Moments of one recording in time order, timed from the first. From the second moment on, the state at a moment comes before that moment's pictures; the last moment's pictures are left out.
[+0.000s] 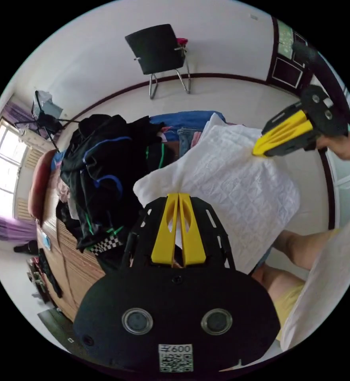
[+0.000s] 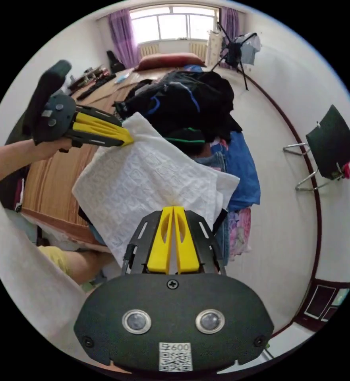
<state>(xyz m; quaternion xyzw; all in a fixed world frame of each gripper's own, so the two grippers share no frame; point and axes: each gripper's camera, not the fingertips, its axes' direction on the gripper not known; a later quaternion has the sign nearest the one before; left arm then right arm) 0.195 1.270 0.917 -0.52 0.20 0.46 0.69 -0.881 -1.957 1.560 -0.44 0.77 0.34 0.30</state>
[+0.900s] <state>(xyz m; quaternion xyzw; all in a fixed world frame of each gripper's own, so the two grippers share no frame) 0.115 1.128 0.908 -0.50 0.19 0.31 0.79 -0.851 -1.893 1.519 -0.29 0.89 0.31 0.16</state>
